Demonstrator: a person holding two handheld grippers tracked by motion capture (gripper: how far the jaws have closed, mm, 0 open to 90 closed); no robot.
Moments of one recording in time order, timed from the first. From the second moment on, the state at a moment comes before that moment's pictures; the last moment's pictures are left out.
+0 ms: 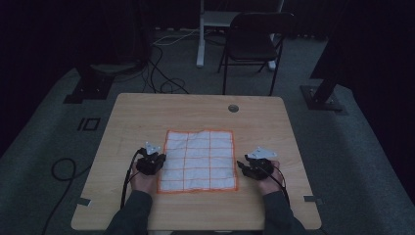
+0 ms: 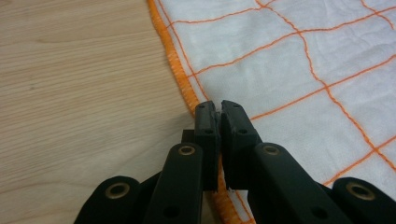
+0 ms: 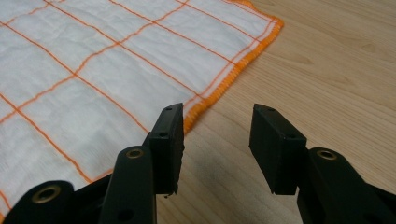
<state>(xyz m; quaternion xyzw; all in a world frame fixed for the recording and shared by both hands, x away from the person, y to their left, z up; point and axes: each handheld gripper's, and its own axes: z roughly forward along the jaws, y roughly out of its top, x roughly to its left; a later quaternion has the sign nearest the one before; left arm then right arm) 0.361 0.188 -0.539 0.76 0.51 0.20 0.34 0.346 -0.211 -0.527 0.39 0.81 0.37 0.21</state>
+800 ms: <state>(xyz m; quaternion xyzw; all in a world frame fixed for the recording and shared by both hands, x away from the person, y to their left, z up) 0.369 0.143 -0.511 0.79 0.44 0.15 0.40 0.347 -0.208 -0.529 0.39 0.82 0.37 0.21</state>
